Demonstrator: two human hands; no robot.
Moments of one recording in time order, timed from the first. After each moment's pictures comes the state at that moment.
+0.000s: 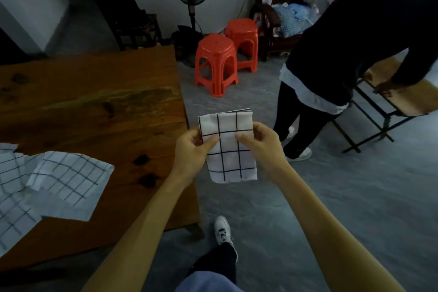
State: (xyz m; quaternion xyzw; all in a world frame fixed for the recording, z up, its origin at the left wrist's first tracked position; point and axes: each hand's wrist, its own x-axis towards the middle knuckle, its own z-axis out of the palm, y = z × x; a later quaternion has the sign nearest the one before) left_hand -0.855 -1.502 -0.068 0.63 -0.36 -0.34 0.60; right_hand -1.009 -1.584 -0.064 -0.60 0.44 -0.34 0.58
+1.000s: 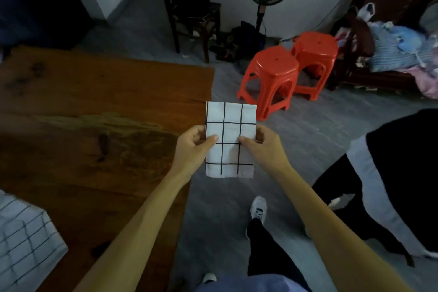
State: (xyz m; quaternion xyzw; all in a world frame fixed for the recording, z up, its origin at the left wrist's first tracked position) left_hand -0.657 -1.822 -0.118 0.74 -0.24 -0.25 0.57; right_hand -0.778 -1.959 -0.118 -0.70 0.37 -0.18 0.58
